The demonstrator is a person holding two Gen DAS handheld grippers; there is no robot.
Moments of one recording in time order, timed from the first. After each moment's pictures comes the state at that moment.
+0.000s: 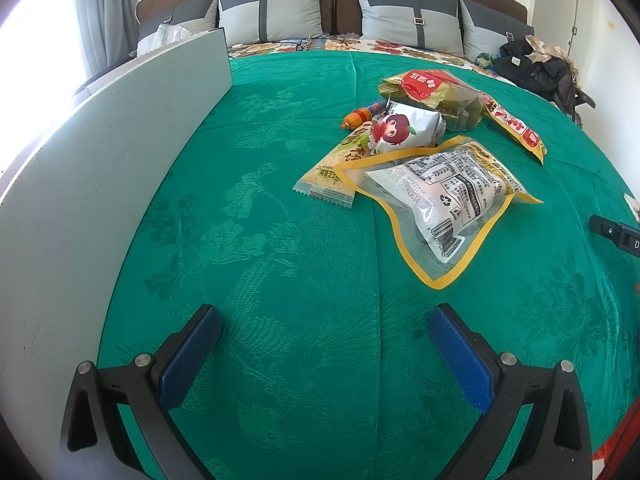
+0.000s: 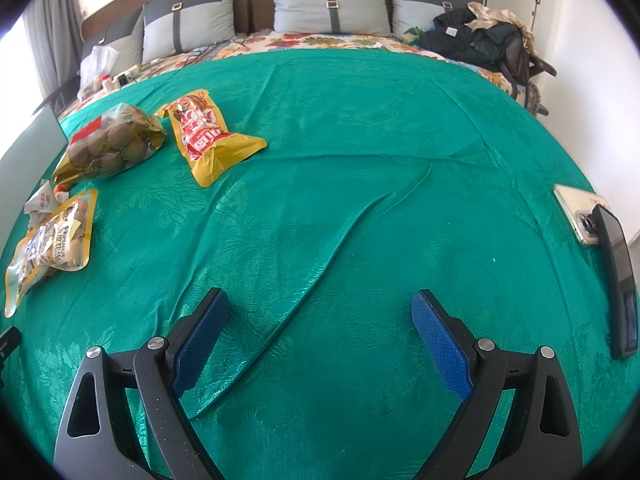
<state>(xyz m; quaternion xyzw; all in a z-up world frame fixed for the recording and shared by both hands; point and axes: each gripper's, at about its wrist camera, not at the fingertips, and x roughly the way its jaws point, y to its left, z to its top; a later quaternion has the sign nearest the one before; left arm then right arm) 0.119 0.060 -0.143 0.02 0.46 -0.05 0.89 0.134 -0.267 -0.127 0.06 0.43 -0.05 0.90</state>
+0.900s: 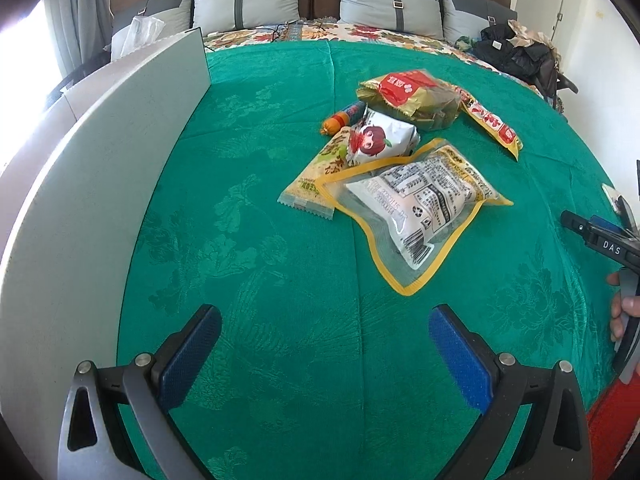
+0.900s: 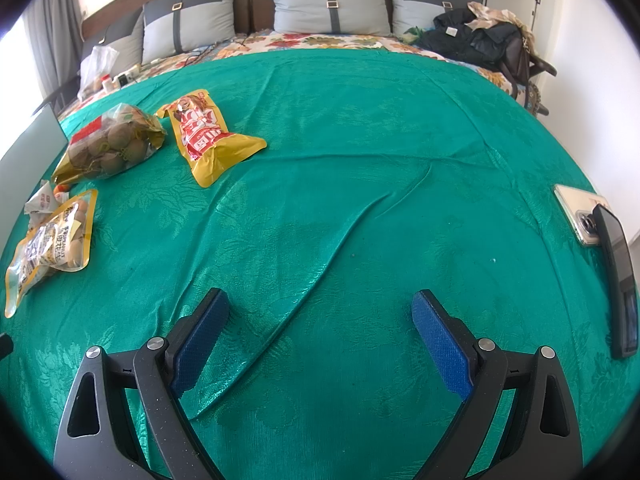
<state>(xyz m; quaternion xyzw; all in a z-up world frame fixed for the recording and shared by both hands) 0.126 0.061 -0.109 0.03 0.49 -0.10 0.87 0.134 -0.267 -0.127 0.06 0.43 -0.05 0.90</state>
